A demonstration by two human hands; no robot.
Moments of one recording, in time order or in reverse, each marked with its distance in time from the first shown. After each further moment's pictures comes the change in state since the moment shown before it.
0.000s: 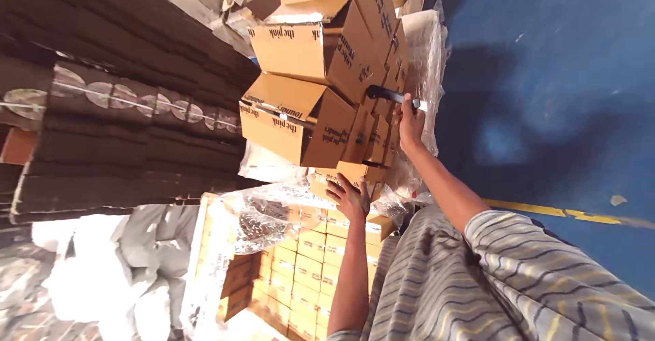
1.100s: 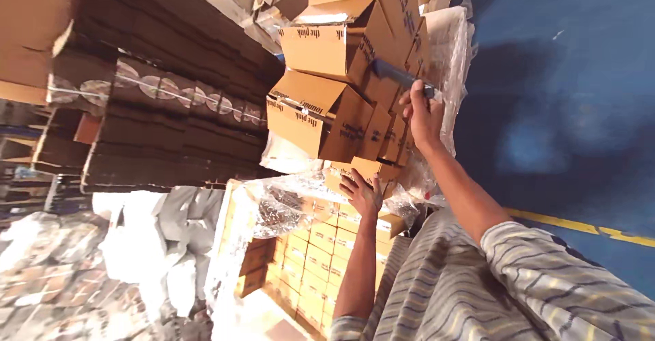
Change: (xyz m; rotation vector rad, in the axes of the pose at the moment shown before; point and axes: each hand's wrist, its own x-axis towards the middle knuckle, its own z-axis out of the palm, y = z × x) left_hand -0.001 0.001 0.004 0.031 0.025 -0.013; right_hand -0.026 -0.070 0.011 -0.097 -0.193 -0.301
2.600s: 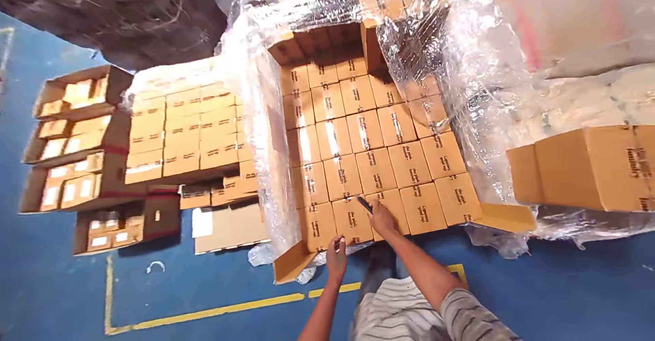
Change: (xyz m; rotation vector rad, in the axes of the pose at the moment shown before) left_hand -0.450 -0.502 0.137 -1.183 0.134 -1.131; right_hand -0.721 0.216 0.028 -1.287 -1.987 0.165
